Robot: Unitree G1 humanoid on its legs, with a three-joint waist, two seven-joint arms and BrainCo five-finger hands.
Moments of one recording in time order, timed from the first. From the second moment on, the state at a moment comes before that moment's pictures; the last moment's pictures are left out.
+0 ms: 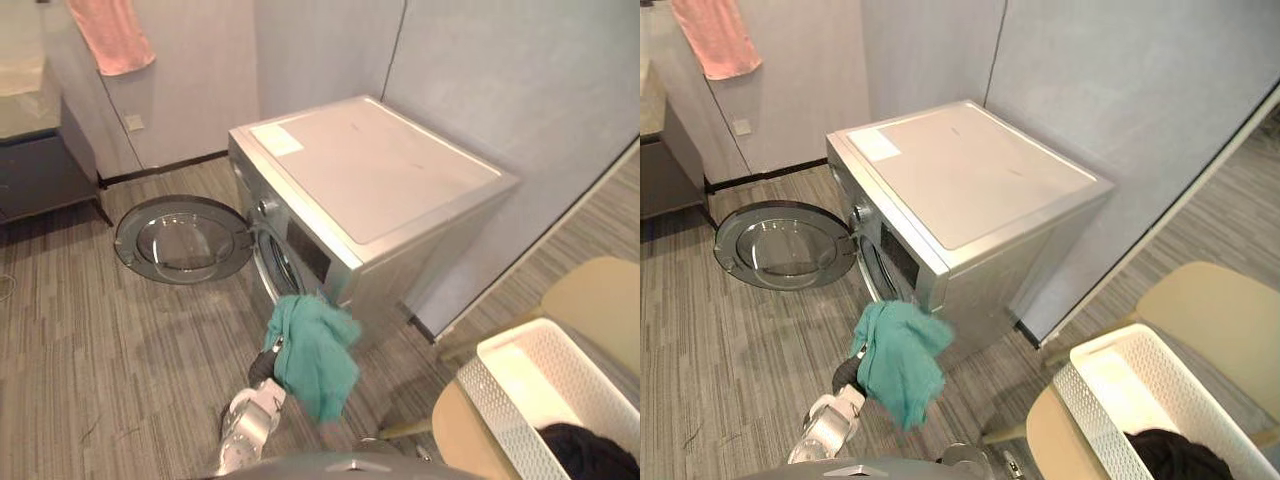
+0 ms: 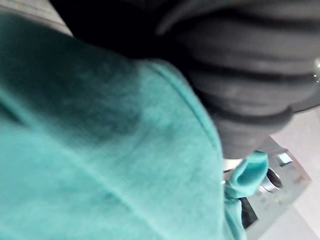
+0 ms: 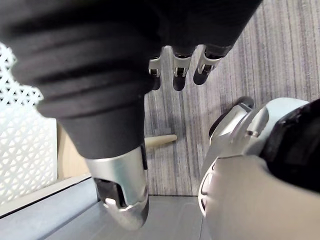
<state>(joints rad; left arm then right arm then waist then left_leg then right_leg) 0.18 -0.04 -0.26 0.32 -0.94 0.02 0.02 0.21 0.07 -0.51 0.91 0.60 0.04 -0.15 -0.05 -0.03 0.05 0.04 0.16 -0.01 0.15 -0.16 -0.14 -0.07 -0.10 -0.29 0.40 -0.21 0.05</state>
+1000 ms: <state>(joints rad) 0.26 0.01 -0.22 0.27 -0.97 -0.01 0.06 0.25 0.06 -0.36 0.84 0.60 0.04 -0.19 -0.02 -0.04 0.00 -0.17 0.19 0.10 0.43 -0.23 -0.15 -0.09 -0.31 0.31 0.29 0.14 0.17</state>
